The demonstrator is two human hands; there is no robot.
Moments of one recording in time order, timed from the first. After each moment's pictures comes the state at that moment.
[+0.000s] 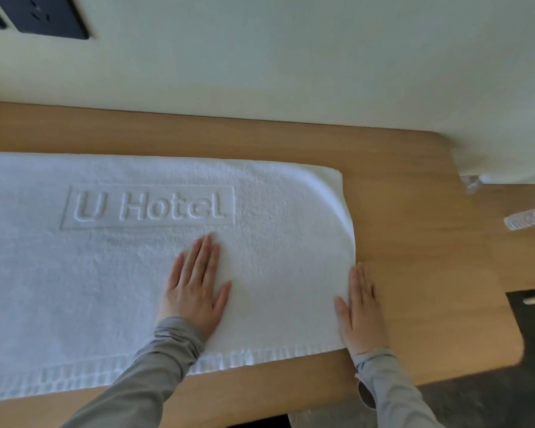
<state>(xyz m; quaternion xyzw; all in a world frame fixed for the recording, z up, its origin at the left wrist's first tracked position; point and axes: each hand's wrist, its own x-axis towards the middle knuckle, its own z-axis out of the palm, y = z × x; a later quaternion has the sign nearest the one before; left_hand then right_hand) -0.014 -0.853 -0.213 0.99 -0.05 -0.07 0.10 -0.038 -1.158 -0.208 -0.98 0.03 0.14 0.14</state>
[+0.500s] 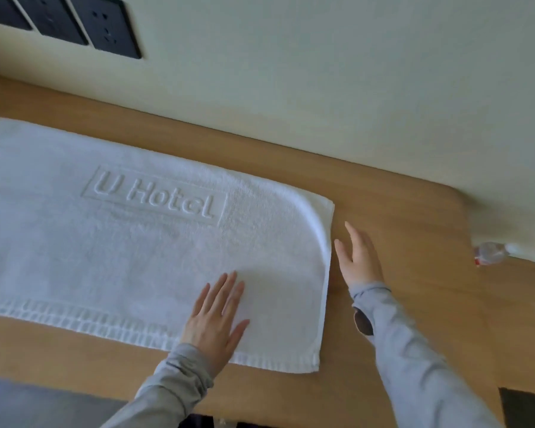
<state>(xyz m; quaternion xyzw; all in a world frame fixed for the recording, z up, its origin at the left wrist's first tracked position) -0.052 -0.965 -0.172 0.98 -0.01 -0.09 0.15 0.119 -1.197 -0.150 -0.96 -0.02 0.08 0.27</state>
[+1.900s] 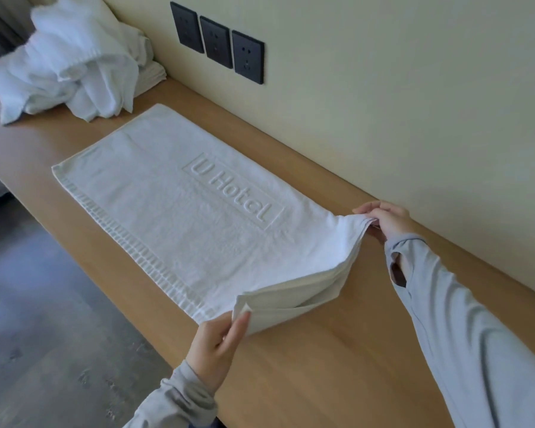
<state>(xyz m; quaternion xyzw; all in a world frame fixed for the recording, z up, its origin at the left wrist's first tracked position) -0.081 -1.060 -0.108 0.73 0.34 0.19 0.56 0.269 -1.141 -0.121 -0.77 -0.05 0.28 0.57</state>
